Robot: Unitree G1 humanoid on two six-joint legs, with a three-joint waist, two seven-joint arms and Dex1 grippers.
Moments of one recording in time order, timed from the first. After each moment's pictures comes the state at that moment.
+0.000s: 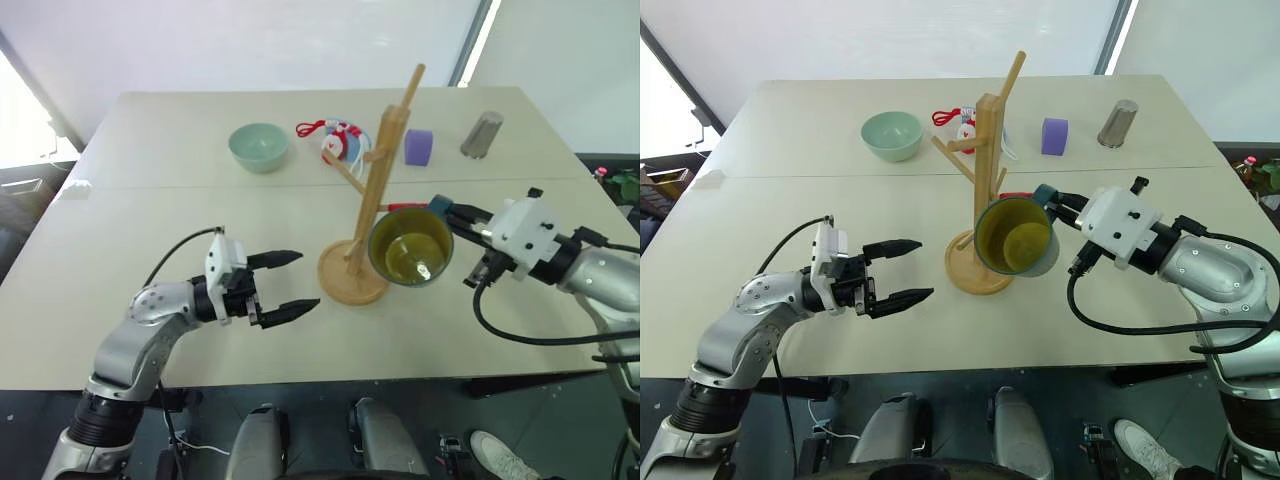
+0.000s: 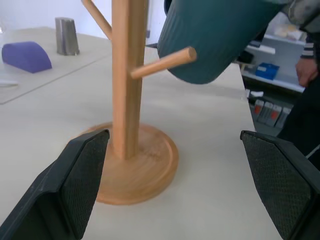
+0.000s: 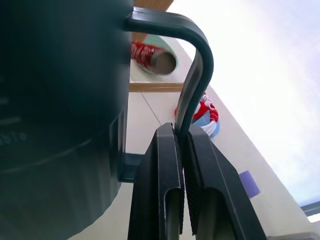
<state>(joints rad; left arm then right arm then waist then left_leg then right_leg) -0.19 0.55 -0.02 -0.31 -0.61 0.36 -1.00 -0.19 -0.87 -0.17 -0.50 0.25 0.21 0.73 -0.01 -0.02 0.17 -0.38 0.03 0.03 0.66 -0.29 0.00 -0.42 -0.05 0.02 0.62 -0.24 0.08</state>
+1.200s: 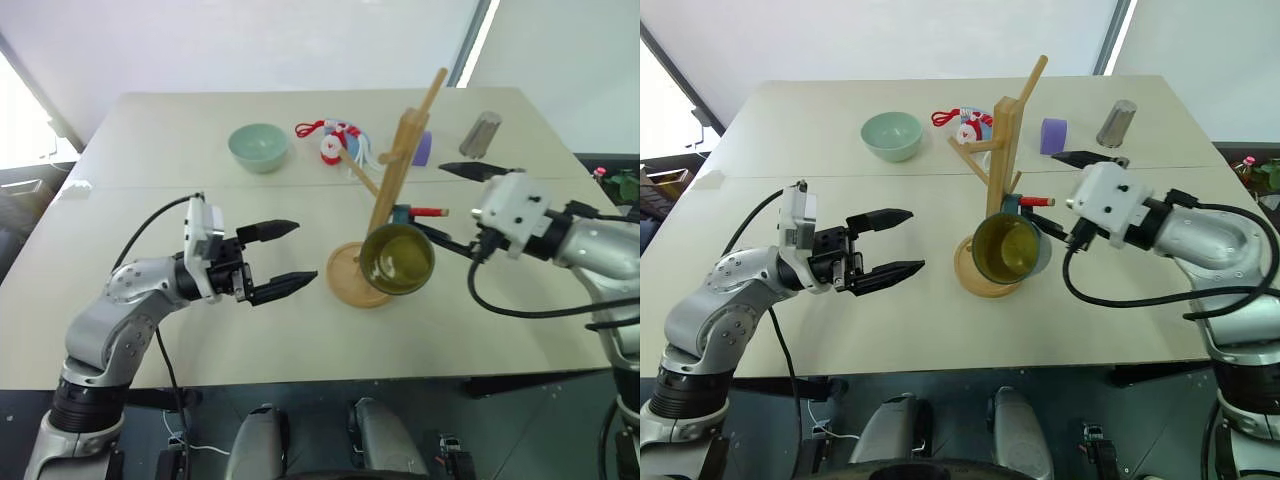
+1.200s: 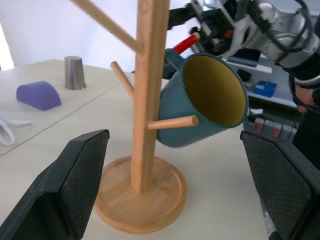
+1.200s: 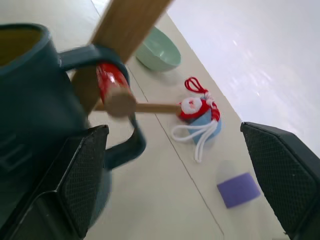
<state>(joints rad) -0.23 0.57 0.07 -0.37 -0.73 0.47 -0.93 -0.24 -0.88 -0.23 -0.44 0.28 0.29 0.82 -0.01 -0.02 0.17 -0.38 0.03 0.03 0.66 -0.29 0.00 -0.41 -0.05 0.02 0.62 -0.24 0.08</state>
